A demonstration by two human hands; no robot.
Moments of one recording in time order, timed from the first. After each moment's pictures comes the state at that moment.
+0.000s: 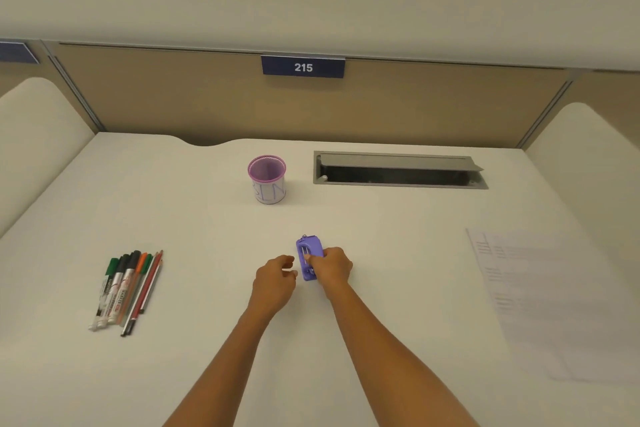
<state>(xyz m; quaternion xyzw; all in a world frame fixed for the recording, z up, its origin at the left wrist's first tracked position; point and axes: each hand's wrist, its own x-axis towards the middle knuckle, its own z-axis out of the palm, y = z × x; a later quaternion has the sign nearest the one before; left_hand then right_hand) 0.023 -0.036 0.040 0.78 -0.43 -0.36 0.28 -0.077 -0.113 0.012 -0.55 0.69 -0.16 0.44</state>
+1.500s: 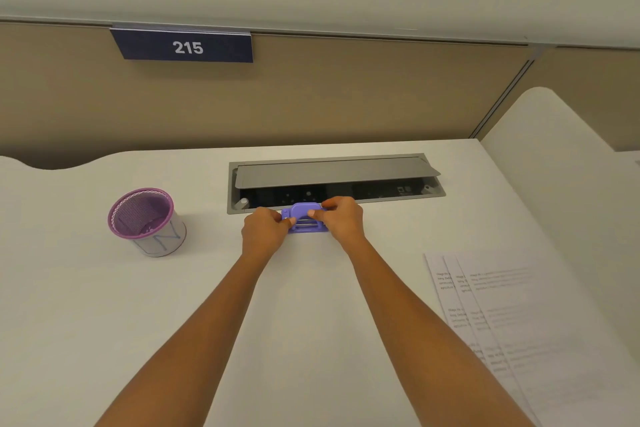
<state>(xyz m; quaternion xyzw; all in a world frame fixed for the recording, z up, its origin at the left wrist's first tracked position) -0.053 -0.308 0.005 0.78 -0.47 -0.34 0.24 -0.196 -0.343 0.015 -0.54 0.71 -0.24 0.39</state>
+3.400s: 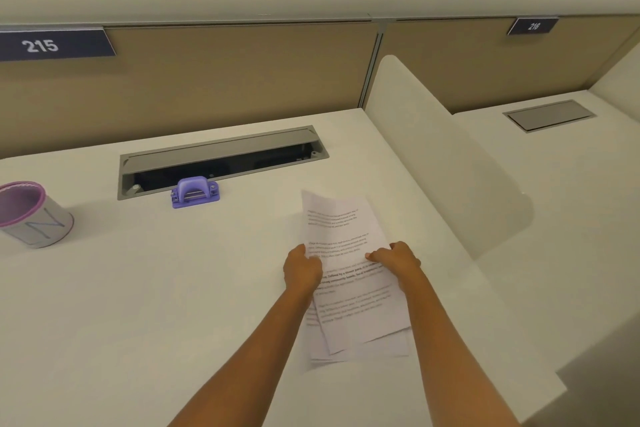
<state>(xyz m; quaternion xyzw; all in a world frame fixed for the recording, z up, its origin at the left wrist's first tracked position) -0.330 -0.154 0.021 0.70 -0.38 -0.54 0.27 -0.517 -0.166 0.022 -0.32 0.84 -0.14 0.41</state>
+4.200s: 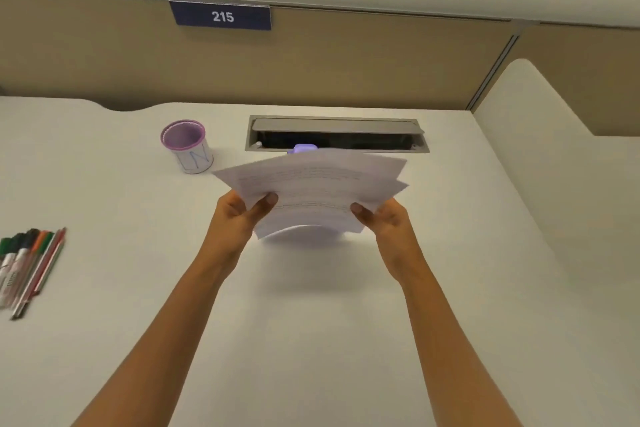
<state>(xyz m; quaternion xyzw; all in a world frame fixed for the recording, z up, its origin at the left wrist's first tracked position) -0.084 -0.071 0.117 0.53 -0.43 -0.45 0.58 -0.321 -0.120 0.106 -0.55 0.44 -0.43 0.57</state>
